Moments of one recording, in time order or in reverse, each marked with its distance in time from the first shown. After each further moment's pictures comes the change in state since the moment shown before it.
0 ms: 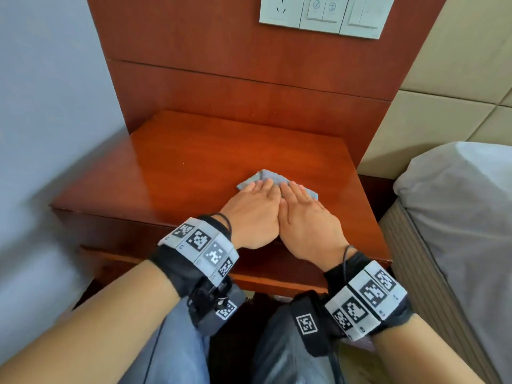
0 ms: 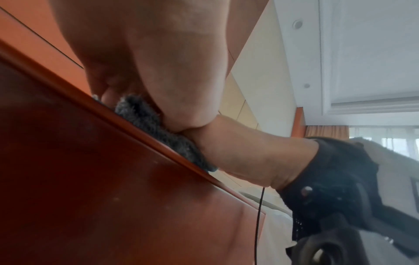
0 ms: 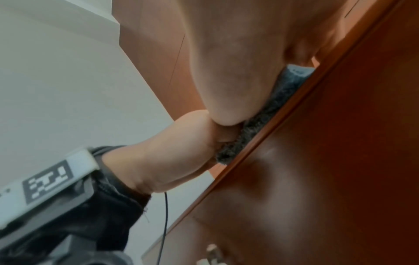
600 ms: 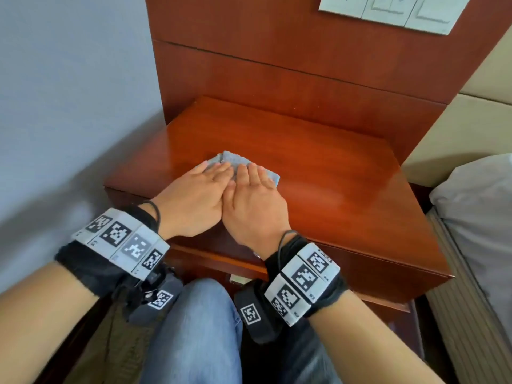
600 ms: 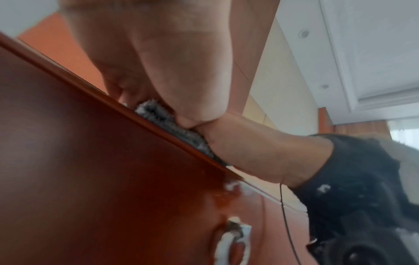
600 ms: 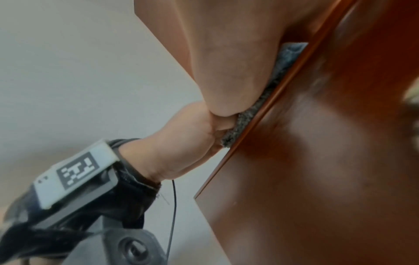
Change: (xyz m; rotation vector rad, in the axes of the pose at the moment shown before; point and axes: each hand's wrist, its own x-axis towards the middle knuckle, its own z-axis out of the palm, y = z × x) left_hand -0.068 -0.142 -0.001 0.028 0.109 -0.106; right_hand 0.052 -0.149 0.051 0.013 -0.002 -0.112
